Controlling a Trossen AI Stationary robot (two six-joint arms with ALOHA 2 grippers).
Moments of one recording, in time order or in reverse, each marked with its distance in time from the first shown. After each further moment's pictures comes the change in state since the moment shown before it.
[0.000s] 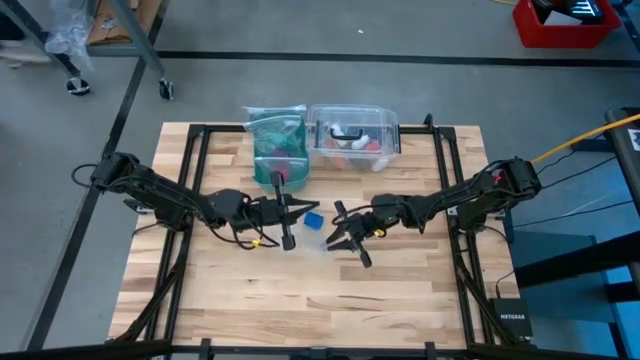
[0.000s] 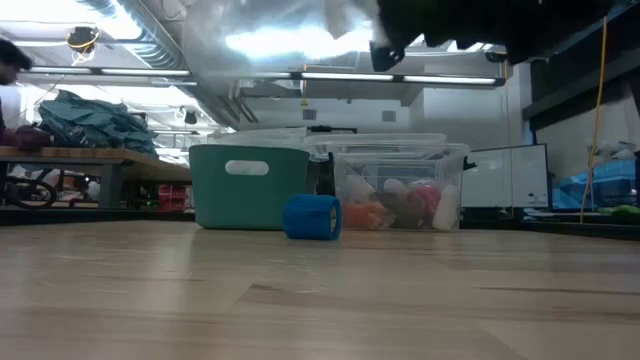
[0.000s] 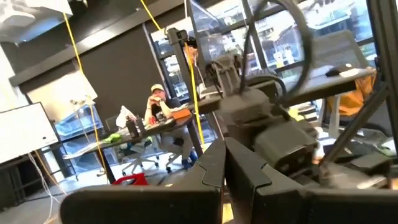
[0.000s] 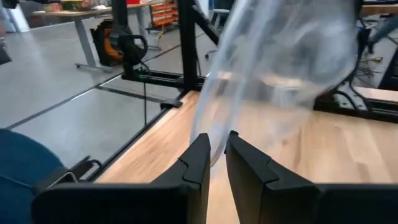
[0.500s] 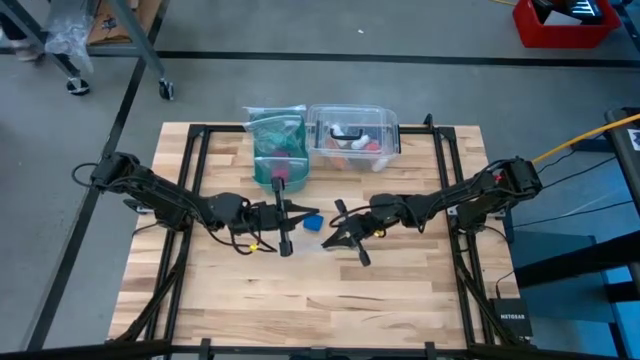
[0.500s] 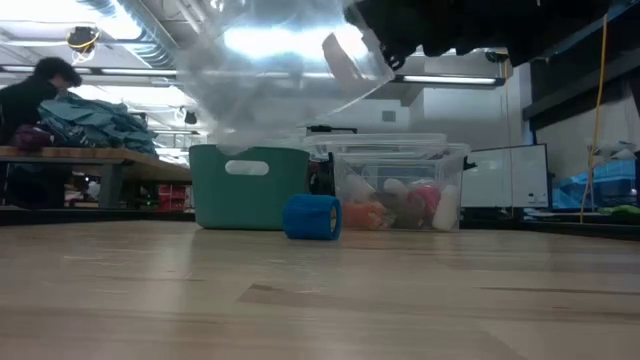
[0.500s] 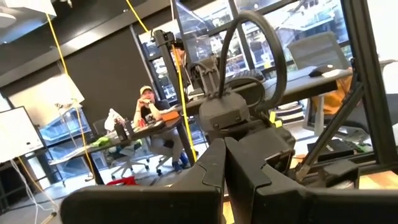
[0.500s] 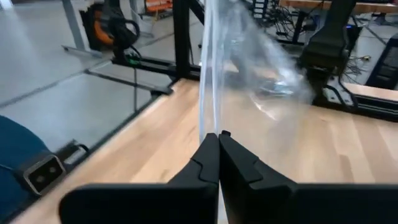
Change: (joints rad) left arm -0.021 -0.006 -0.001 -0.017 0.019 0.001; right arm -0.003 -0.003 0.002 -0.065 0.031 -0.075
